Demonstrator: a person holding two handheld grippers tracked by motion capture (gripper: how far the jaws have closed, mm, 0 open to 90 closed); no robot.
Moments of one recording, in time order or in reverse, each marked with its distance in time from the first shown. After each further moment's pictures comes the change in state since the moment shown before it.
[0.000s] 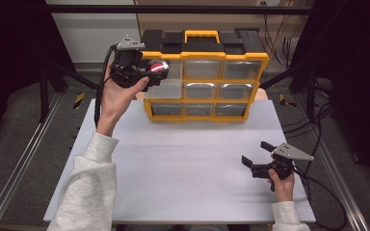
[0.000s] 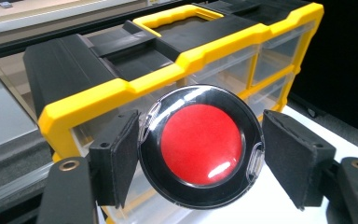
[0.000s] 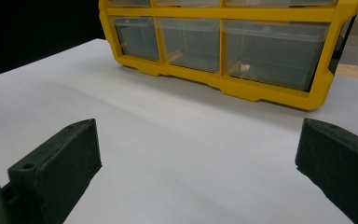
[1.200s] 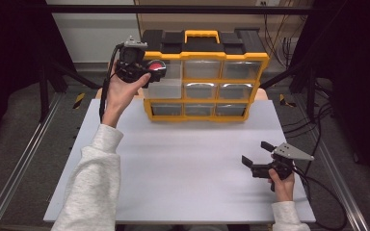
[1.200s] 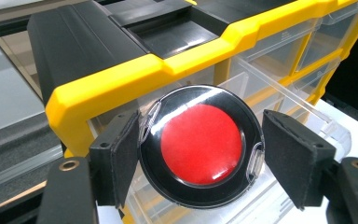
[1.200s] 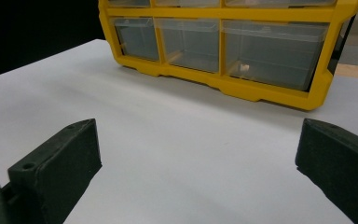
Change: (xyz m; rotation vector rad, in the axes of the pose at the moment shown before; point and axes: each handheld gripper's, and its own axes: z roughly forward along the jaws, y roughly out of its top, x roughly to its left) left arm 0.024 -0.011 0.038 0.075 0.042 -0.022; right arm 0.000 0.000 0.000 -0.001 0.000 0.001
